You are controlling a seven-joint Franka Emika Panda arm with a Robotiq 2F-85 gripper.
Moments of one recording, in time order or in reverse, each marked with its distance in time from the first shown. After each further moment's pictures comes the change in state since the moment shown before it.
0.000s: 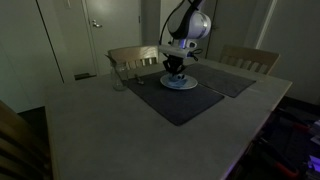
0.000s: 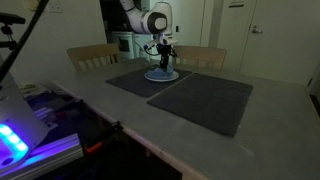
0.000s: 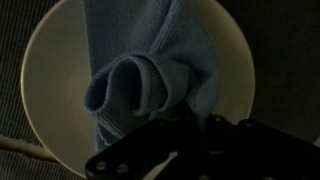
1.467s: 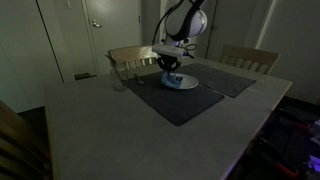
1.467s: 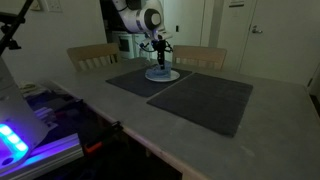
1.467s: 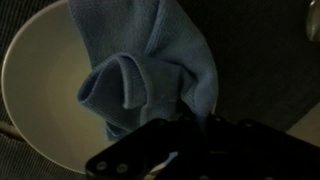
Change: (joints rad) arm 0.070 -0.022 -0.010 -0.005 -0.189 0.046 0.092
